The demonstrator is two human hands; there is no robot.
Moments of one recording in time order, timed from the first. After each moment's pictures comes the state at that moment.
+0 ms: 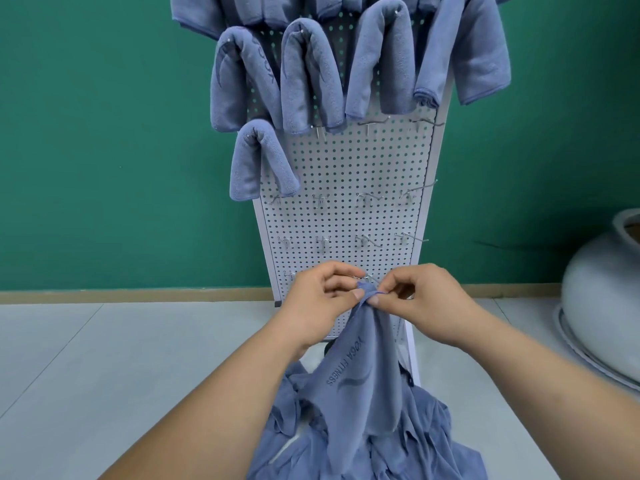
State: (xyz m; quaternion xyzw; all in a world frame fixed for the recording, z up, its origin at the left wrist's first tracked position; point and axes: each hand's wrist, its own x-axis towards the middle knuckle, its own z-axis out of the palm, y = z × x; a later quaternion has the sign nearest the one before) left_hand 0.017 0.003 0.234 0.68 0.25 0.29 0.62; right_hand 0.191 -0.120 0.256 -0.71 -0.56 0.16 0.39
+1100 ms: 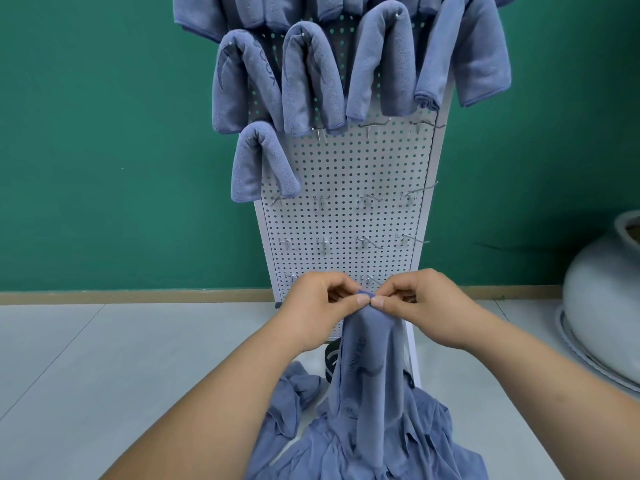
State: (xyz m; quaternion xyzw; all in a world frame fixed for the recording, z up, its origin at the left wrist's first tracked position) left_hand 0.013 0.010 0.235 0.81 0.25 0.27 0.45; right_hand 0.202 -0.119 0.249 -0.68 -0.58 0.23 0.38
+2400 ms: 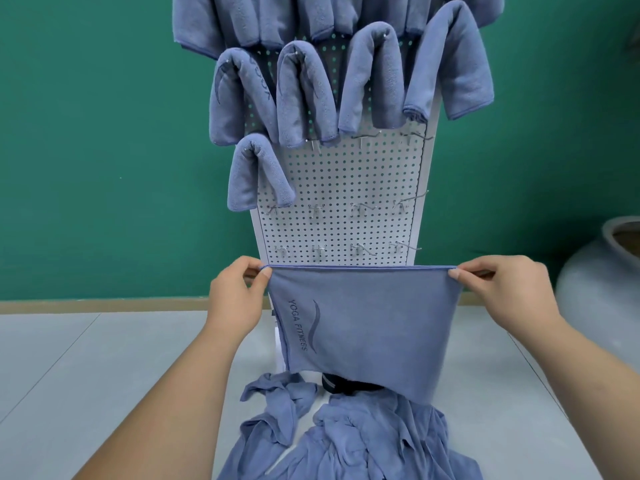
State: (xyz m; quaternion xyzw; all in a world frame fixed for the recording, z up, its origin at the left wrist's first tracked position) left_hand -0.043 0.086 0.221 0.74 0.44 0.43 0.27; right_hand 0.284 -0.165 0.257 -0.83 -0.41 -0.08 0.38
